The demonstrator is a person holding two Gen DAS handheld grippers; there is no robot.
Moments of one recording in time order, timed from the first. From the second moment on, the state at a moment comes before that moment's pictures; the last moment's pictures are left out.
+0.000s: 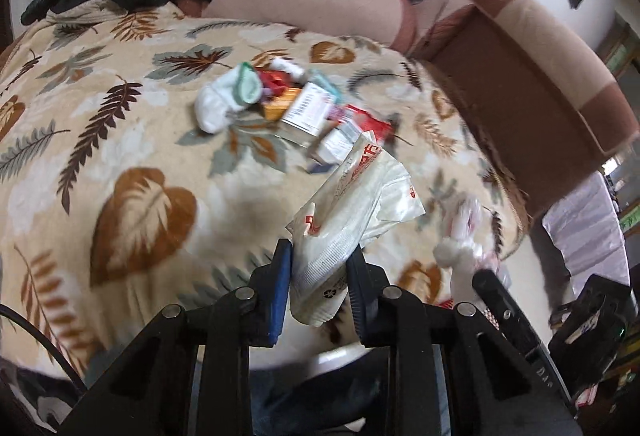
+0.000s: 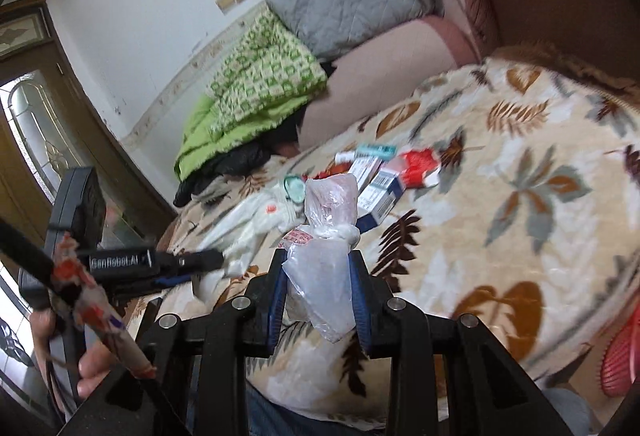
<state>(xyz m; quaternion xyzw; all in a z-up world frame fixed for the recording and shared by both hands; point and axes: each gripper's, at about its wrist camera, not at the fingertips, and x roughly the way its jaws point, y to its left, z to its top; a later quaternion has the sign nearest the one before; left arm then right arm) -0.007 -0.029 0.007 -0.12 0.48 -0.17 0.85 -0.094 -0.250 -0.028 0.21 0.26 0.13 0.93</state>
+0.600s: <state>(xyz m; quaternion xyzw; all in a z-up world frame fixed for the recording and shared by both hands) -0.112 -0.109 0.072 -0.04 0.38 -0.23 0.89 -0.218 -0.314 0.021 0.20 0.19 0.05 0.96</state>
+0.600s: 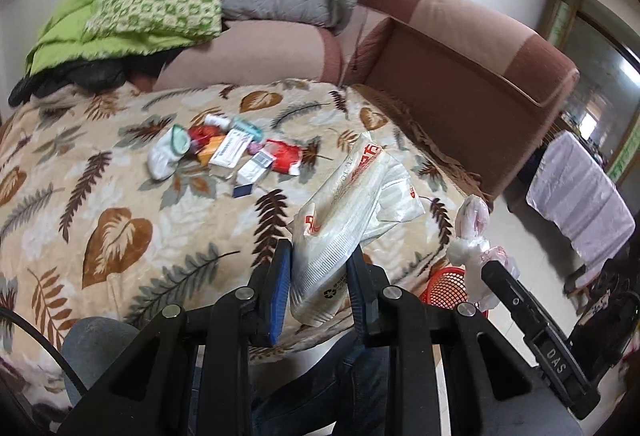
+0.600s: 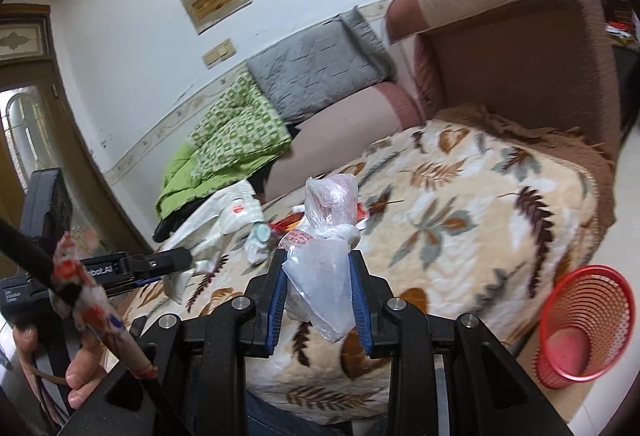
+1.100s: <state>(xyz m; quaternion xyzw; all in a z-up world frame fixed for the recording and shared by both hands) -0.130 -0.215 0.069 0.02 0.37 -0.31 0.88 -0.272 -0.394 0.022 0.22 0.17 -0.08 0.96</state>
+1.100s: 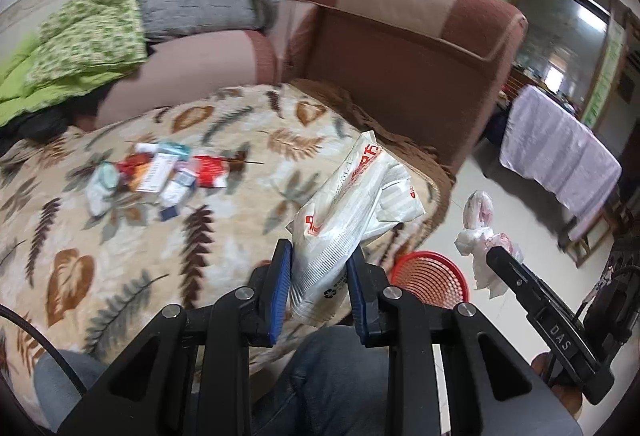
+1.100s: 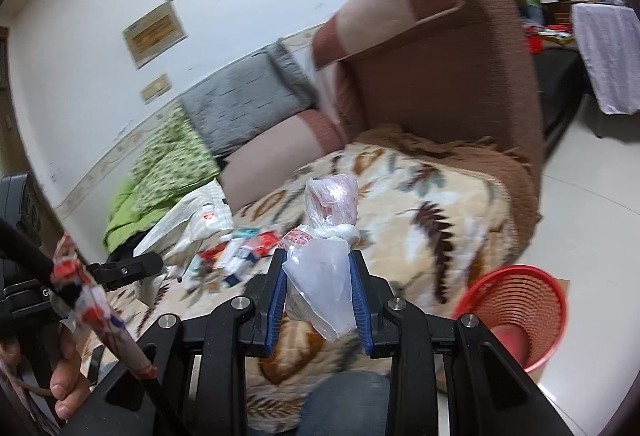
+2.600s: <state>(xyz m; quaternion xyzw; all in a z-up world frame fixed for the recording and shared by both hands) -0.092 -0.434 -0.070 0.07 0.52 -0.43 0.74 -0.297 -0.550 -0.061 0.35 0.20 -0.25 0.88</state>
